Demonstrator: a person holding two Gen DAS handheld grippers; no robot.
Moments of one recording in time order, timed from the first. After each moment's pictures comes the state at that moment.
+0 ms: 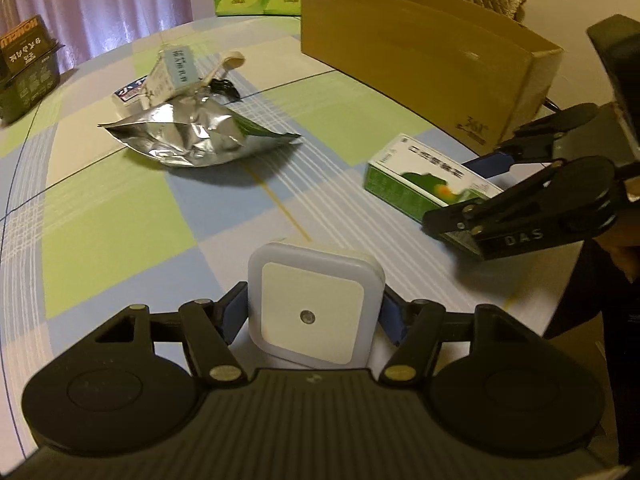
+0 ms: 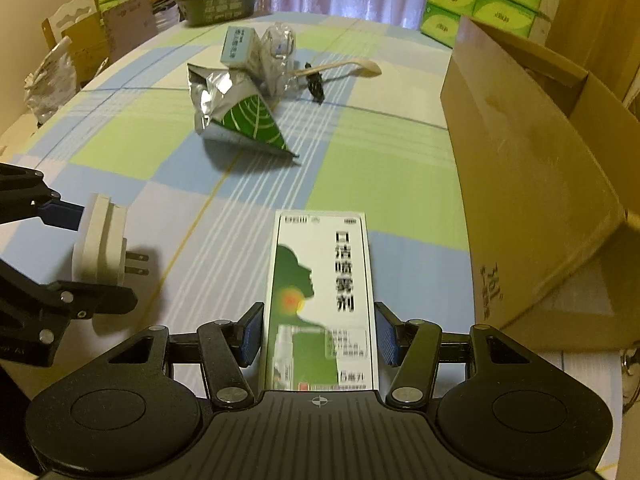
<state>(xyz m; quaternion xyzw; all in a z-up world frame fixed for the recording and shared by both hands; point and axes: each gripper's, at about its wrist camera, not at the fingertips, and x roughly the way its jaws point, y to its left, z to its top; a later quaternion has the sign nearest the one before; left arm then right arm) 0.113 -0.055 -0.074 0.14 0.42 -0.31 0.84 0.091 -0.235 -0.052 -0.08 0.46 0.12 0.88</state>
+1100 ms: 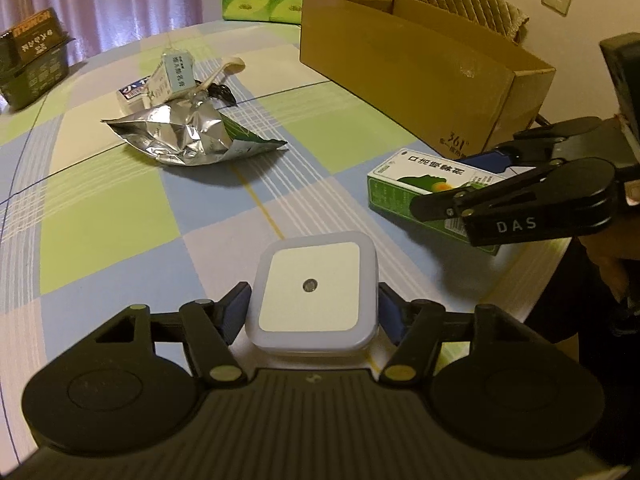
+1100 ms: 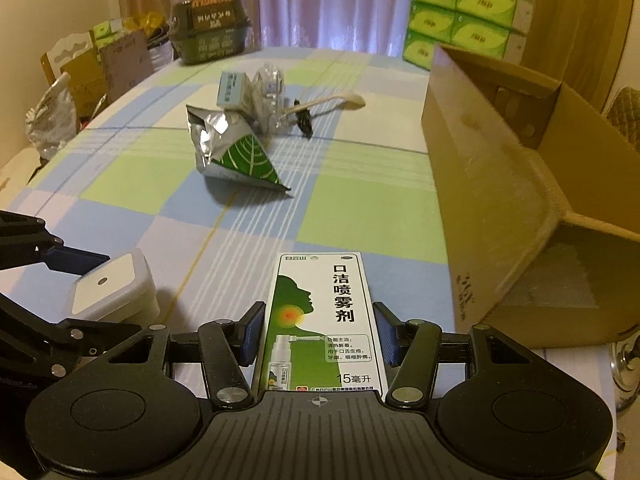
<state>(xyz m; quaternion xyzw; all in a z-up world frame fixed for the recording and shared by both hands) 0.094 -0.060 -0.062 0.11 0.42 -0.30 0.85 0.071 -0.245 -0.025 -0.06 0.41 0.12 0.90</state>
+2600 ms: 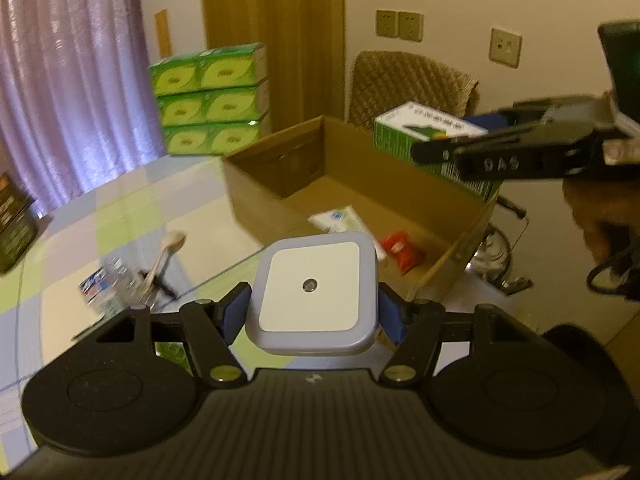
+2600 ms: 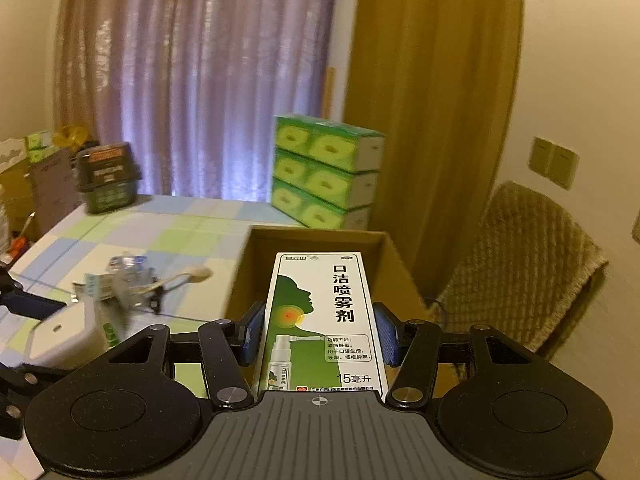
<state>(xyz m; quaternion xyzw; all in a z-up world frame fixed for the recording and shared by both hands) 0.116 -0.200 0.068 0.14 0.31 -0.35 0.87 0.097 -0.391 0.114 -0.05 0.25 0.01 0.97</state>
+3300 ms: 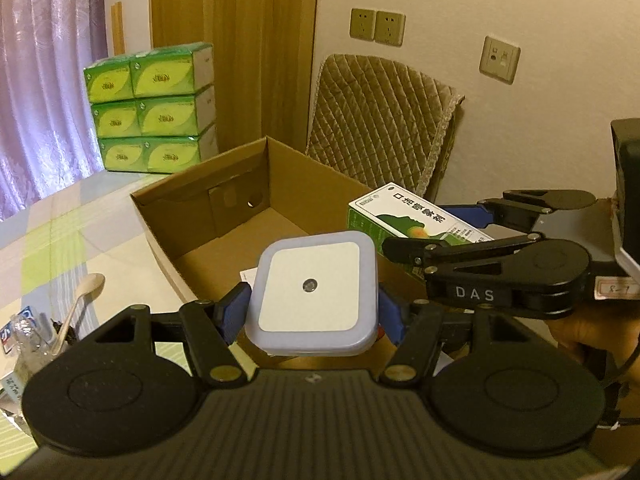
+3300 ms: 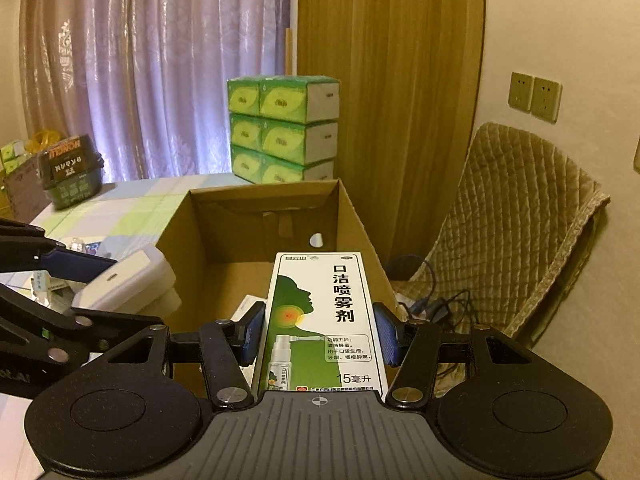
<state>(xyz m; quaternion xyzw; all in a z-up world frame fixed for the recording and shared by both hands) 0.175 -0.312 0.048 0.12 0.33 -0.38 0.86 0.125 -0.459 0.071 0.00 0.30 0.00 0.96</state>
